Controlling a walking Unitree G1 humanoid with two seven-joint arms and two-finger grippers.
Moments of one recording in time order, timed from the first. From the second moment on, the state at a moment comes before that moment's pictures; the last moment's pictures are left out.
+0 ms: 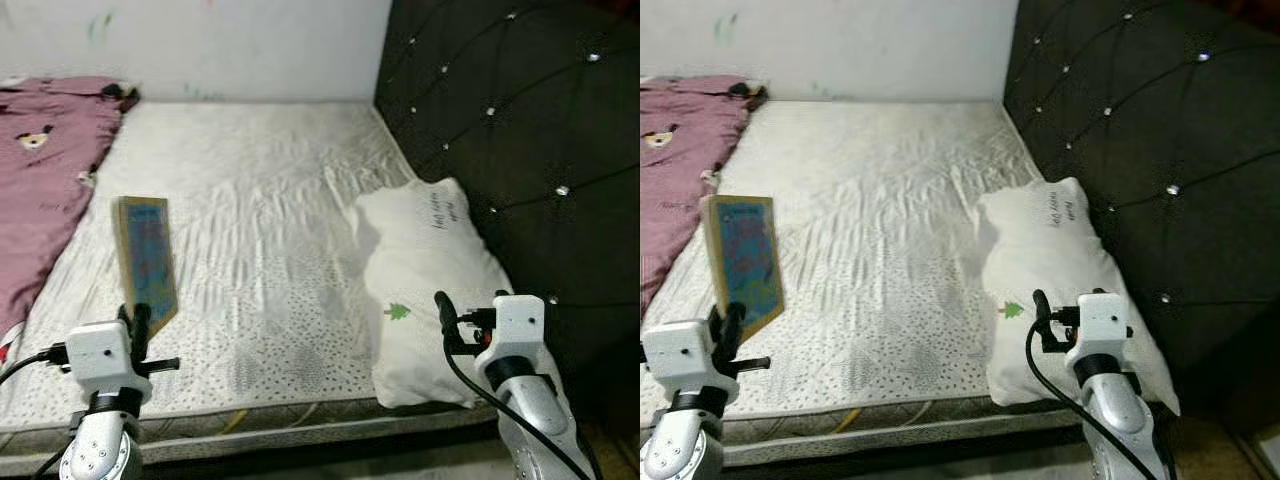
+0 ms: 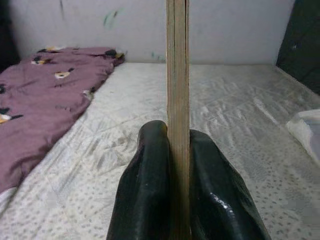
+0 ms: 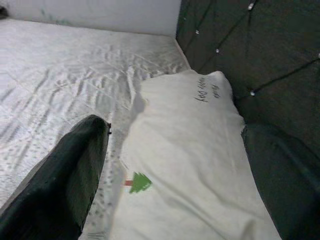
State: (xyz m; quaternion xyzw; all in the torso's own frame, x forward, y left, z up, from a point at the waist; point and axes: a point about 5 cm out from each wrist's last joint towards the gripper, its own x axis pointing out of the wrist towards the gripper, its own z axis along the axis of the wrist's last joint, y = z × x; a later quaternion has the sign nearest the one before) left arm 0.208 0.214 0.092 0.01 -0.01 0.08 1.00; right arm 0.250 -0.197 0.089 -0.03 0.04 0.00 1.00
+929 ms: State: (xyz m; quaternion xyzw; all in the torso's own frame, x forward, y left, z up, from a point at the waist) left arm 0.223 0.203 0.085 -0.02 0.00 0.06 1.00; right arm 0.256 -0.189 0.085 0.00 0.05 -0.02 1.00
